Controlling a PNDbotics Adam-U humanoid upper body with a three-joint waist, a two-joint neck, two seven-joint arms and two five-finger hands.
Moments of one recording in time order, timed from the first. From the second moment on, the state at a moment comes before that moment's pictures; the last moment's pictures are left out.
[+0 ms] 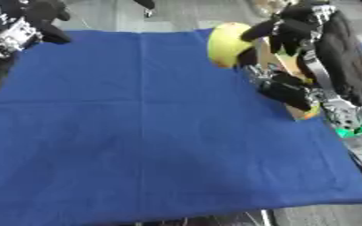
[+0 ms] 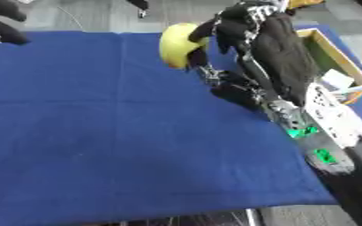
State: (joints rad) left arm -0.38 0.69 -0.16 -1.98 0.34 0.27 0.03; right arm -0.45 -0.61 0.33 -1.98 0.81 -0.13 -0.39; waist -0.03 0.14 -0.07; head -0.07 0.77
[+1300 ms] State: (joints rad) left arm -0.27 0.56 -0.07 -1.98 0.28 0.02 0.02; right arm -0.62 -0.69 0.11 -0.88 0.34 -0.01 -0.32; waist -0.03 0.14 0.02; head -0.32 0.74
